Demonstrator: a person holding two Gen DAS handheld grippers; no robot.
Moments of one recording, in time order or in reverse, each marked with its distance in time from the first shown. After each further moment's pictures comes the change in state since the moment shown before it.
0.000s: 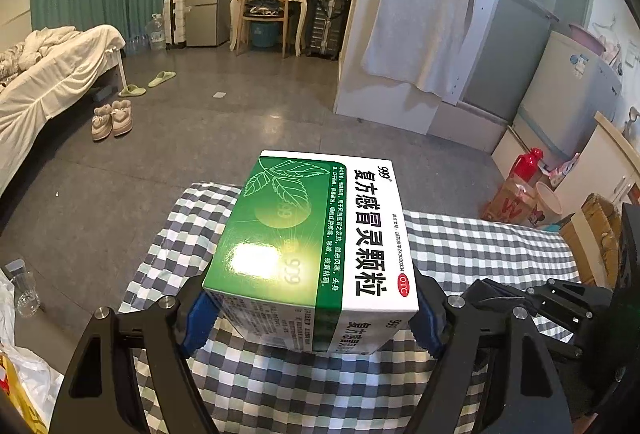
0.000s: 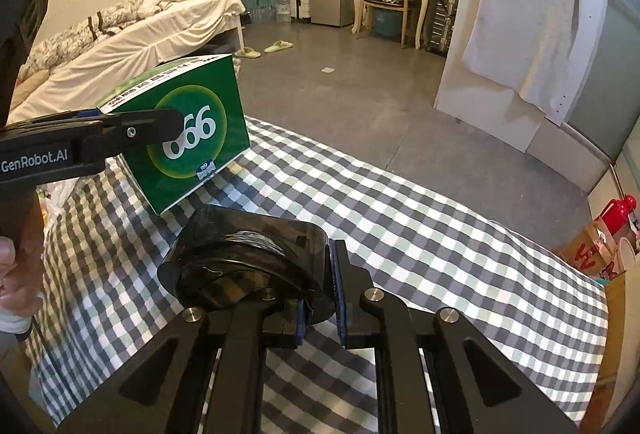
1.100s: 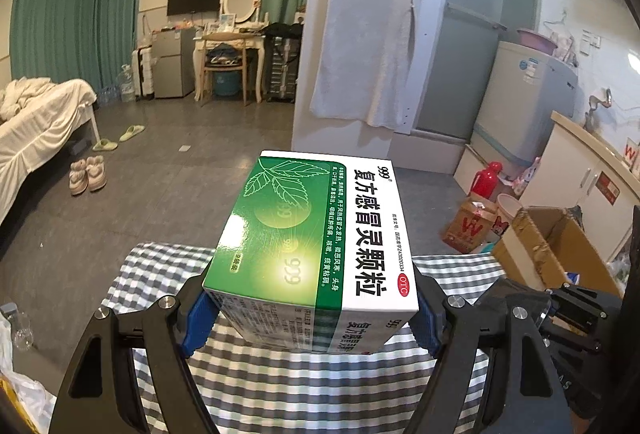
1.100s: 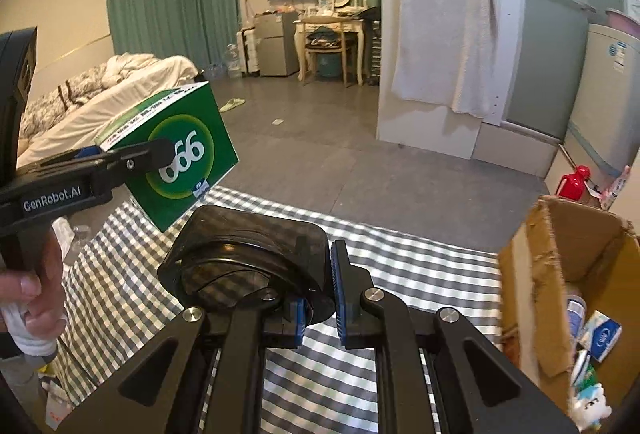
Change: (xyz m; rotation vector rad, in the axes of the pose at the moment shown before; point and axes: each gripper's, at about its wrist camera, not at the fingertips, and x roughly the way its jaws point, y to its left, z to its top) left arm -0.070 -0.106 0.018 0.107 -0.156 -0.093; right arm -0.139 -0.074 -0.021 0.166 -0.177 -0.114
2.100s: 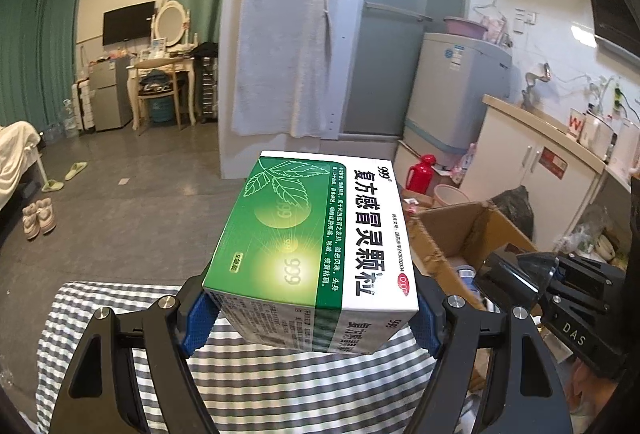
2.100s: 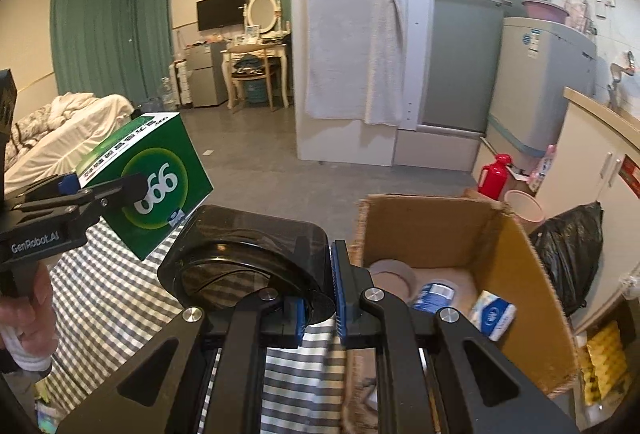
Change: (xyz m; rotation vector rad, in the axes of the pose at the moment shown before) left arm -0.016 -0.137 0.018 0.133 -0.031 -0.189; right arm -0.102 -0.113 -0.008 0.123 -0.071 -0.224
